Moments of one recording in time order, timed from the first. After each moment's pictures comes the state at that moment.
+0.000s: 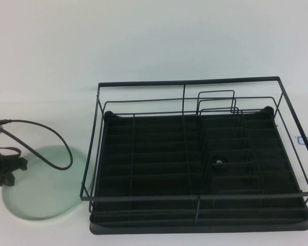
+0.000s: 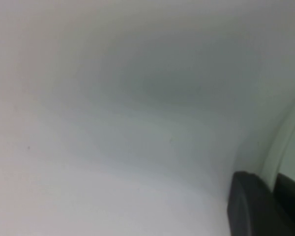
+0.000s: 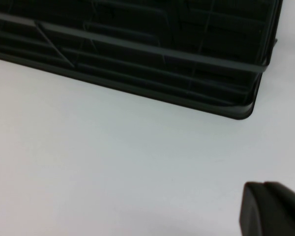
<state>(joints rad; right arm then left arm) -0.01 0.64 -0.74 0.34 1.21 -0.32 0.22 1.90 -1.11 -0.28 0.57 0.36</state>
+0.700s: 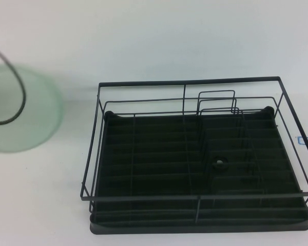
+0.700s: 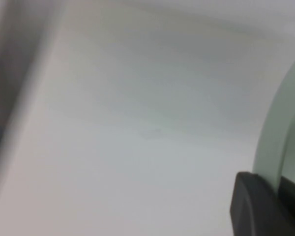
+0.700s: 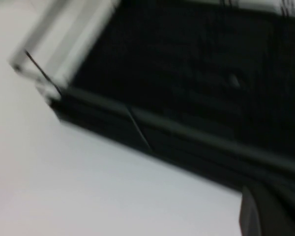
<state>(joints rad) -0.01 0.64 -0.74 0.65 1.06 -0.49 0.38 1.52 -1.23 -0.55 0.73 0.50</state>
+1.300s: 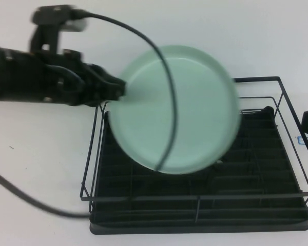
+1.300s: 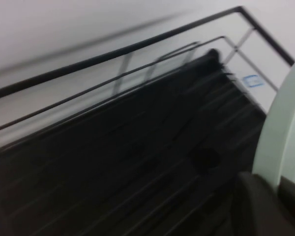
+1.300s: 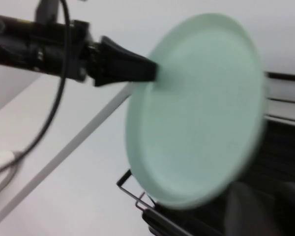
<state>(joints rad) -0.01 0.91 -0.74 1.29 0.95 -1.02 -0.25 1.45 -1.23 -0.88 0.70 0.77</state>
